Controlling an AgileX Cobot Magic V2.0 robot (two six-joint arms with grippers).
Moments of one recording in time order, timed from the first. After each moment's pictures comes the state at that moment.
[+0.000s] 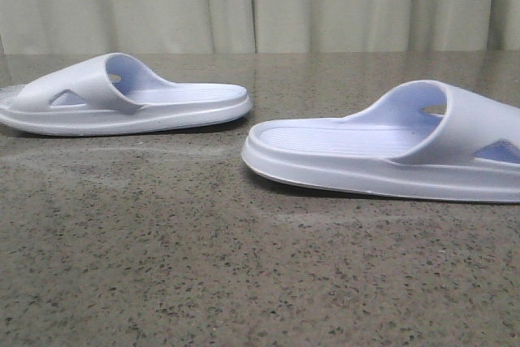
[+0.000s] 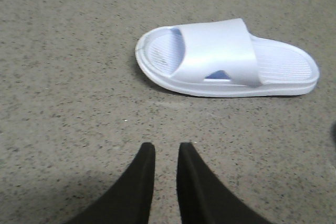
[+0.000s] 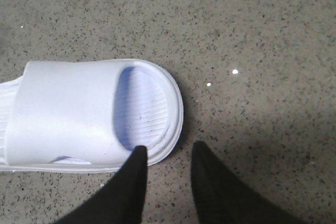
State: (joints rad) left arm 0.04 0.60 -0.56 -0.54 0.70 0.33; right arm 0.03 0.65 -0.56 0.25 0.72 0.04
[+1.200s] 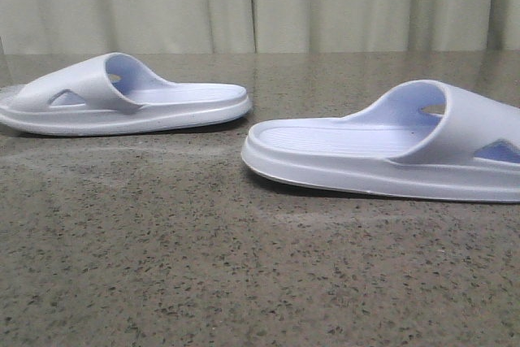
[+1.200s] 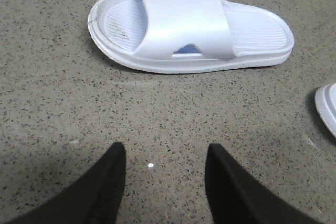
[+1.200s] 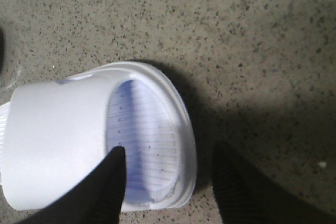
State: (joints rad) left arm 0.04 0.75 -0.58 -0.69 0.75 0.50; right arm -0.36 1.12 -0.69 0.83 0.94 -0.55
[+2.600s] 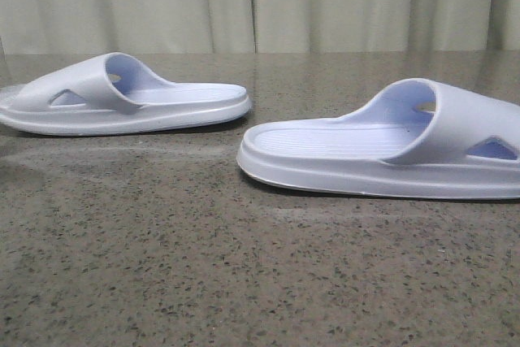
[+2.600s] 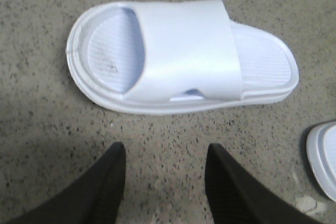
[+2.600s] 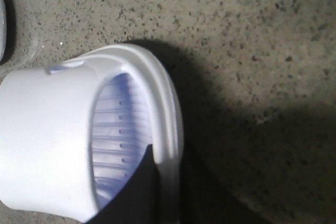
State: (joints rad) left arm 0.04 1.12 -0.75 -0.87 0.74 0.61; right arm -0.36 1.31 -0.69 0.96 1.01 -0.71
